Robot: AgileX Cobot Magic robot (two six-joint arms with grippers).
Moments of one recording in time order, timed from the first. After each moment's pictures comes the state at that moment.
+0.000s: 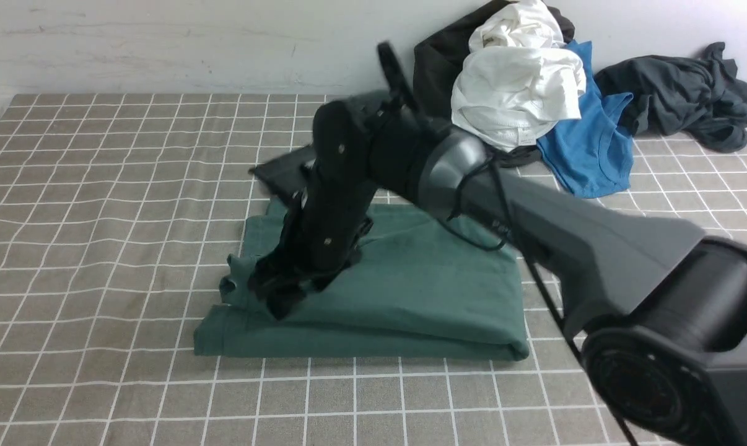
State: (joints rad) right arm 0.77 2.45 -2.26 0.24 1.25 -0.16; left arm -0.04 1.20 -1.65 -0.17 1.28 0.35
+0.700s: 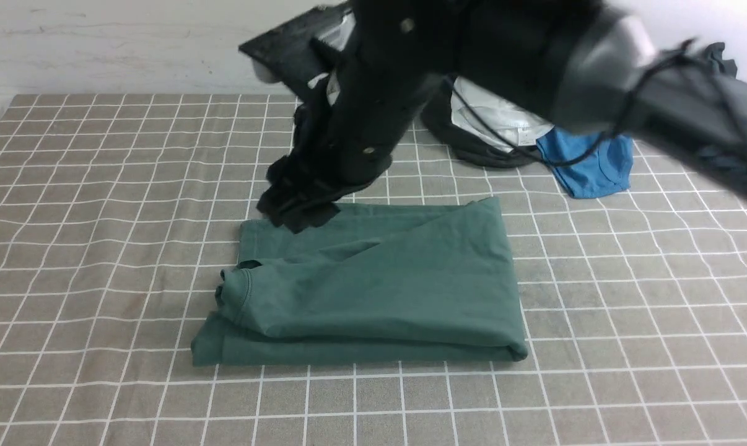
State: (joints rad) right arm 0.80 1.95 -1.99 0.09 1.24 -0.17; left arm -0.04 0.66 -1.10 -0.16 1.11 0.27
